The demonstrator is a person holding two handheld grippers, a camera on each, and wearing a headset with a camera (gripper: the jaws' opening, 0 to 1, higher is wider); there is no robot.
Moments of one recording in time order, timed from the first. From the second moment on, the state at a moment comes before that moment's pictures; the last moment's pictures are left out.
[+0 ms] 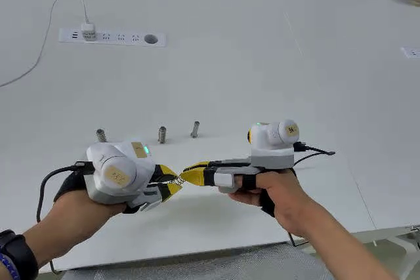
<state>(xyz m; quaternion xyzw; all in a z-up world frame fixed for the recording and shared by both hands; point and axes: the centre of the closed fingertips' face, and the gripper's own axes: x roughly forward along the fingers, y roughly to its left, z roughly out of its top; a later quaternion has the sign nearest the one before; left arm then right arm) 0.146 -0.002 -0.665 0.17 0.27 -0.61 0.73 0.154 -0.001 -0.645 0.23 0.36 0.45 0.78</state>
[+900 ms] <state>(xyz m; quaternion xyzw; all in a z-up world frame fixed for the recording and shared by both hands) 0.145 -0.019 -0.654 0.18 0.24 -0.64 0.71 0.145 -0.009 -0.635 -0.01 0.39 0.55 0.74</state>
